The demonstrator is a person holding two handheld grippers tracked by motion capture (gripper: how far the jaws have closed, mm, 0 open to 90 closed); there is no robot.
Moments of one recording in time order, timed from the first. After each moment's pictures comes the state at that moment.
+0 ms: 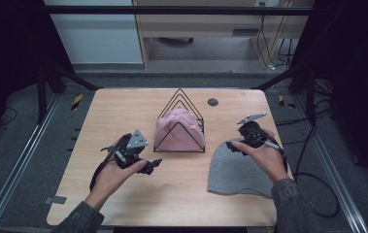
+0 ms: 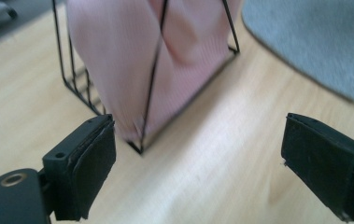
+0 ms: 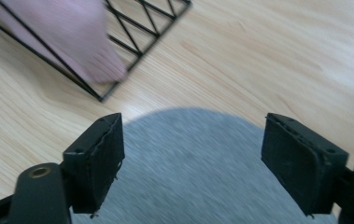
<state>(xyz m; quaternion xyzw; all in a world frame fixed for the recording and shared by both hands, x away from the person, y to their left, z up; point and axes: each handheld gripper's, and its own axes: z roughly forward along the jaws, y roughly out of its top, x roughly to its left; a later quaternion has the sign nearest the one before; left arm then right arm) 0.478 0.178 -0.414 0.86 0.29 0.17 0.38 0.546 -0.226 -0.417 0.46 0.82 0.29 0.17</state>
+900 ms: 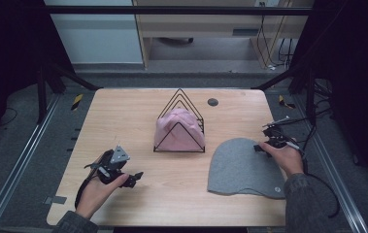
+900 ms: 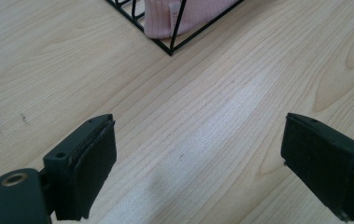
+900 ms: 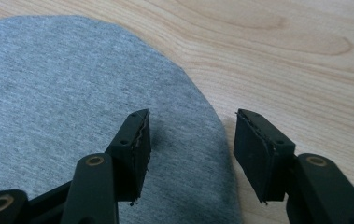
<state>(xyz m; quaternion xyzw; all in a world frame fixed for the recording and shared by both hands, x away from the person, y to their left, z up) 0.462 0.224 -0.450 0.86 0.34 0.18 0.32 0.574 -0.314 -0.473 0.56 0.79 0.21 0.12</state>
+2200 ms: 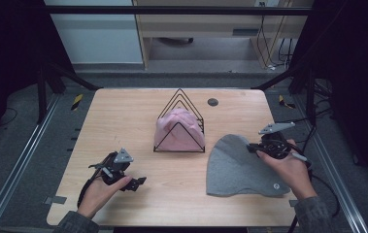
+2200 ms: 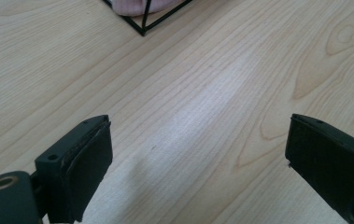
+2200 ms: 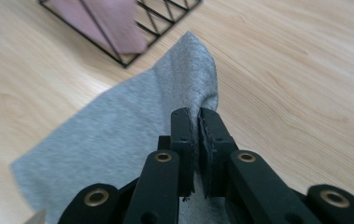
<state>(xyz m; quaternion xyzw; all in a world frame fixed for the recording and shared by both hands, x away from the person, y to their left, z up) 0.464 0.215 -0.462 0.87 0.34 0.12 0.33 0.492 -0.266 -0.393 0.40 0.84 0.34 0.16</state>
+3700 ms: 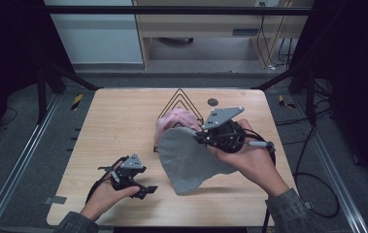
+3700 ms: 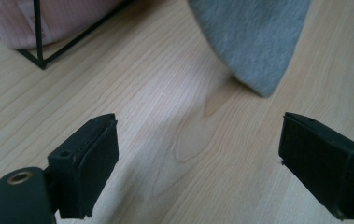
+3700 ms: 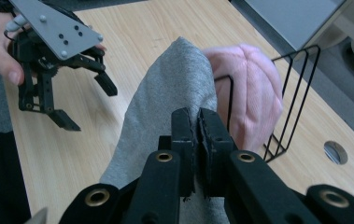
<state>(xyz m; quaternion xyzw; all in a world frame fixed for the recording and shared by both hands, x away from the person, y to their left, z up) 0.453 0.190 -0.460 0.88 0.27 0.05 0.38 0.456 -0.113 -0.279 0.20 0.88 0.38 0.19</state>
